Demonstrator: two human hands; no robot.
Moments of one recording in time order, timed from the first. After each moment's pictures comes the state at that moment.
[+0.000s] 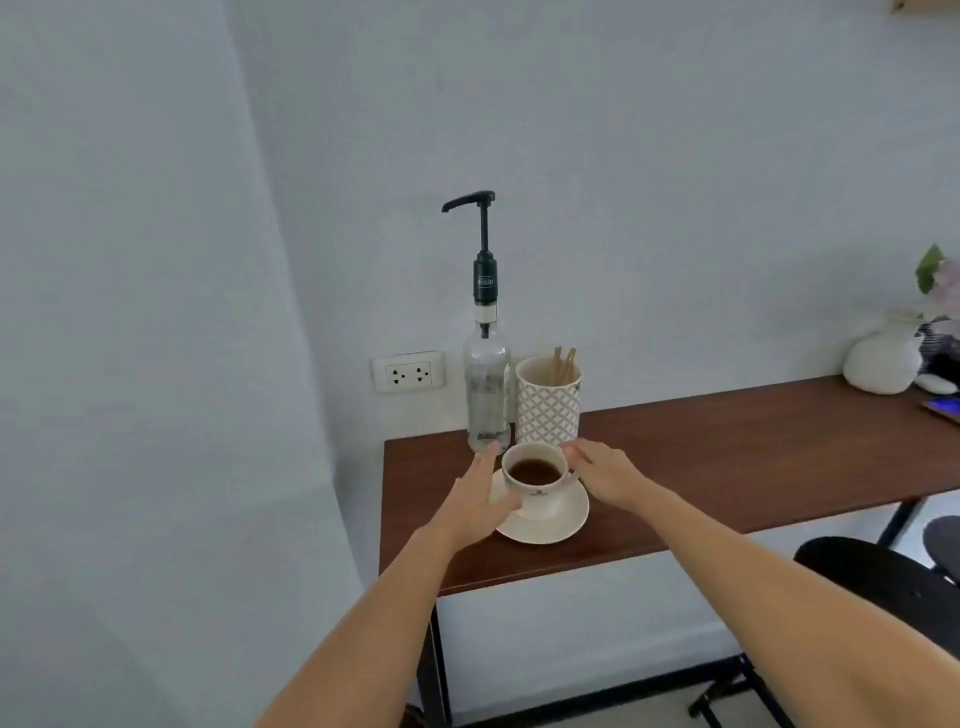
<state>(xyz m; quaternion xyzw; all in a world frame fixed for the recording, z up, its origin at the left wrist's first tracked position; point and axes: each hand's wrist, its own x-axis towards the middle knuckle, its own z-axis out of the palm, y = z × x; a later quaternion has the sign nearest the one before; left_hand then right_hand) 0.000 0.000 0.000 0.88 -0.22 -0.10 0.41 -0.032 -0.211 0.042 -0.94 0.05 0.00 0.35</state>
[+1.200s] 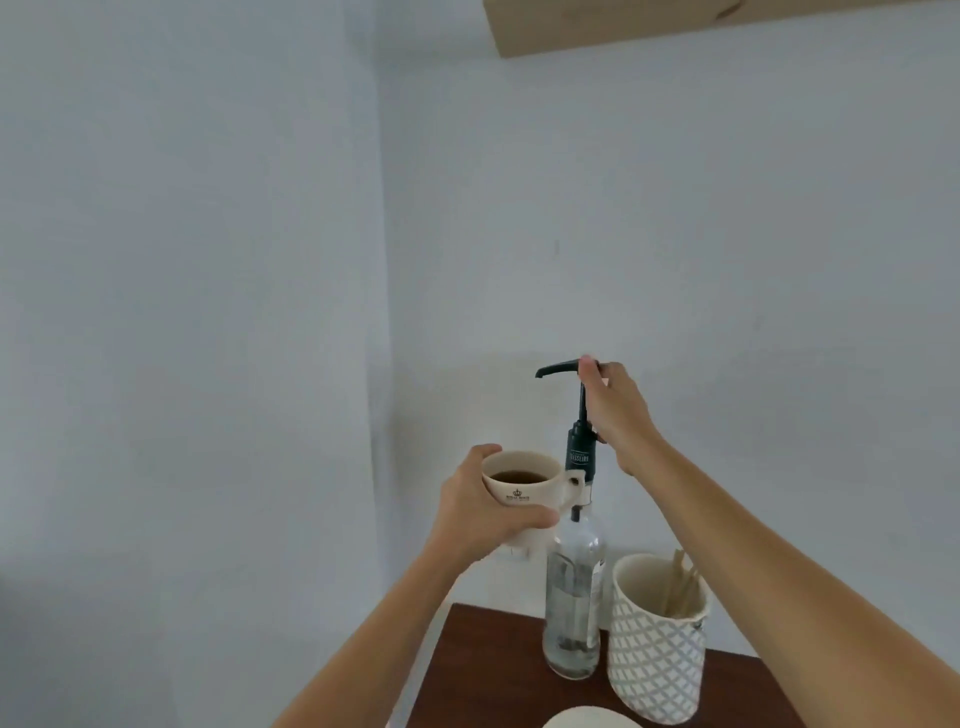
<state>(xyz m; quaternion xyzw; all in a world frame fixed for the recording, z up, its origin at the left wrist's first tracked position) 0.065 0.014 0.185 0.82 -0.04 0.22 0.53 0.124 -0.149 0.279 -0.77 -0.07 -0.14 0.62</state>
